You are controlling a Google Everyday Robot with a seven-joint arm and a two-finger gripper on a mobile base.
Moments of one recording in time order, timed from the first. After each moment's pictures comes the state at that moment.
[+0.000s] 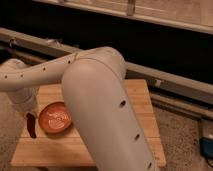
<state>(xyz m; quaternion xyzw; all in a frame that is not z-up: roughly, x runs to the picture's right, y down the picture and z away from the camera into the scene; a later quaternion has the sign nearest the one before) -0.348 0.134 0.690 -0.20 -0.31 -0.72 0.59</state>
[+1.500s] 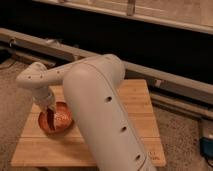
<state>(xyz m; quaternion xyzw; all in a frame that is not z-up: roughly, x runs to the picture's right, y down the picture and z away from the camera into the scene) -0.297 0.128 0.792 -0.24 -0.28 -0.71 0.60</state>
